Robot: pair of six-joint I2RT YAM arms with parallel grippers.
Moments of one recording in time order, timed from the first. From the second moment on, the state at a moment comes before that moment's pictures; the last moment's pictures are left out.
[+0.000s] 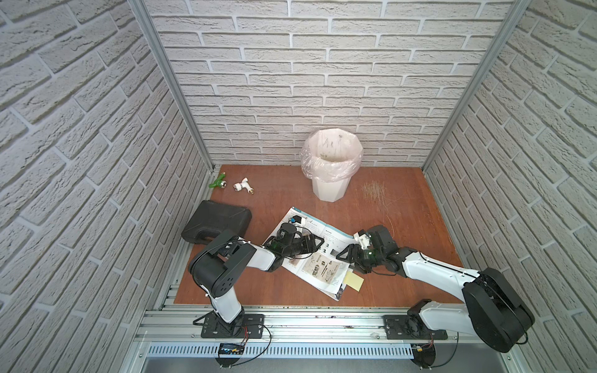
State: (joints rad) left arm -0.55 1.70 0.50 0.62 0.40 -0.82; right arm 0.47 1.29 0.50 -0.13 -0.55 1.01
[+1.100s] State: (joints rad) left arm -0.38 0.75 0.44 -0.26 0.28 -0.66; right arm 0.60 1.71 1.00 -0.24 -0.52 0.88
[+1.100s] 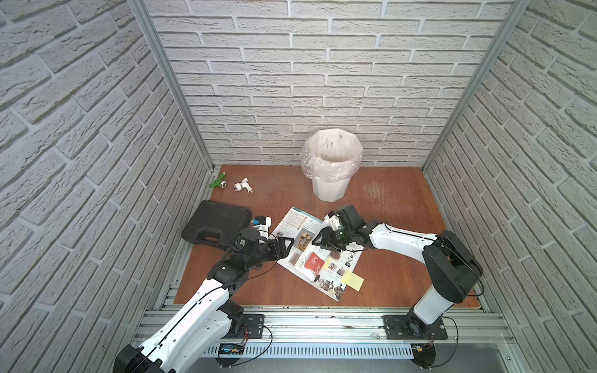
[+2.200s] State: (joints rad) left arm -0.58 0.91 0.49 -0.24 0.25 -0.65; right arm 0.62 2.25 1.59 -0.26 -0.57 0.72
